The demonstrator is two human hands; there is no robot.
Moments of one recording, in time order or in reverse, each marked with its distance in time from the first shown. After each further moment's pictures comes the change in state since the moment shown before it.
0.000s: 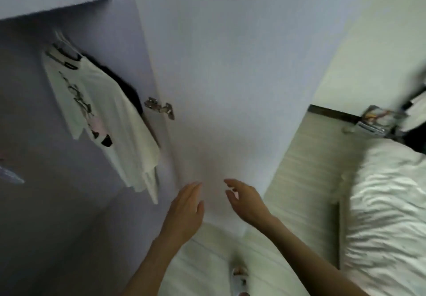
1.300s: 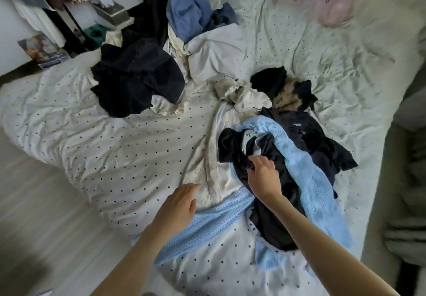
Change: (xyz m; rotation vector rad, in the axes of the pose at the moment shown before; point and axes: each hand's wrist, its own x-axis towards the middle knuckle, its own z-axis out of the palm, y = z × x) left_hand -0.327 0.571 0.485 0.246 -1.060 1.192; right_hand -0.764 0.494 -0.142 0.075 0.762 1.439
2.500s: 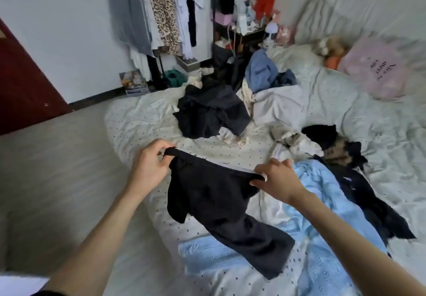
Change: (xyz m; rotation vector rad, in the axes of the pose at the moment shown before) left_hand -0.102 -0.066 -0.185 -0.295 0.863 -0.038; right_hand -0.042 -0.143 -0.077 -0.329 0.039 -0.580
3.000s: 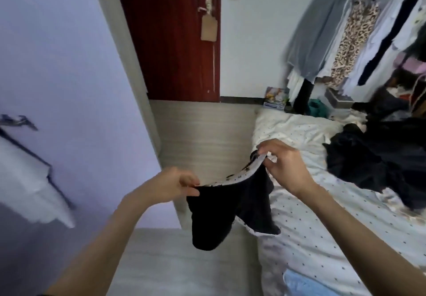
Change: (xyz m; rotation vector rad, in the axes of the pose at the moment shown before) left_hand -0.219 -0.110 -0.309 0.162 -0.227 -0.539; right_hand 0.030 -0.395 -0.019 0.549 0.235 -0.848
